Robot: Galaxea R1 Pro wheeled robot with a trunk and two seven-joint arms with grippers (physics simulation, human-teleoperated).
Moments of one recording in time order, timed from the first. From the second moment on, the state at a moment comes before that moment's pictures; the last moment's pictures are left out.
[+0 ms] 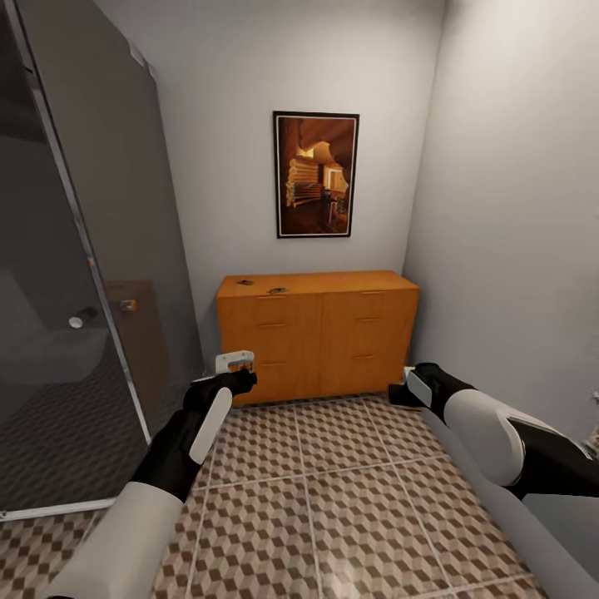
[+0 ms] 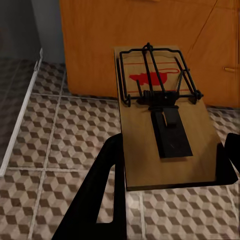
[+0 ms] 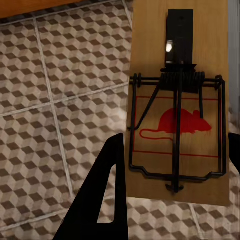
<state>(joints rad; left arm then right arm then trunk) -0.72 -0.10 -0.17 -1.12 0.39 0.68 0.46 -1.21 -0.05 -0.30 -0.03 0.22 0.55 -0.09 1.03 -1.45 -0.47</state>
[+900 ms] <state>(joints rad) -0.72 -0.08 -0.18 -0.68 0.39 0.43 0.28 -1.10 -0.04 -0.30 -0.03 0.25 0.44 -0.09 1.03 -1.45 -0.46</state>
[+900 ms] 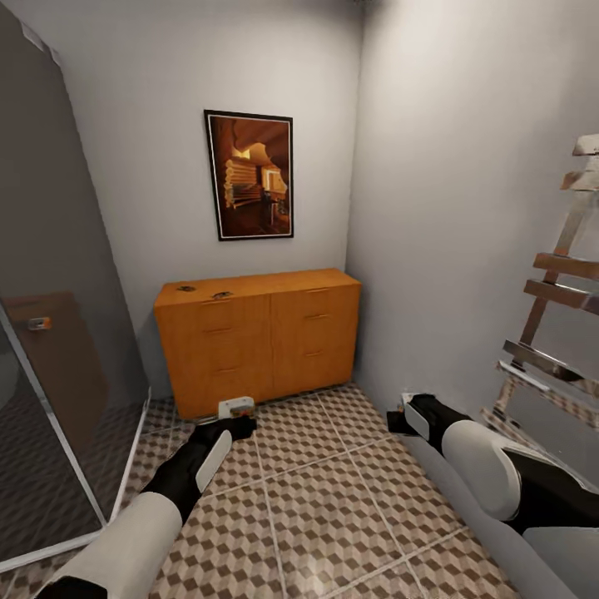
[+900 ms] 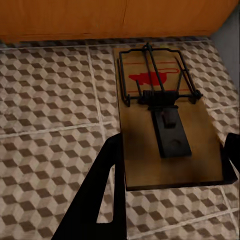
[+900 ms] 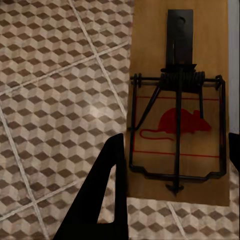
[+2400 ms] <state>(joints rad) -0.72 -0.05 -0.18 -0.56 0.38 0.27 0.19 -0.88 0.16 -0.30 0.03 0.43 0.31 -0.09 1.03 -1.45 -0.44</state>
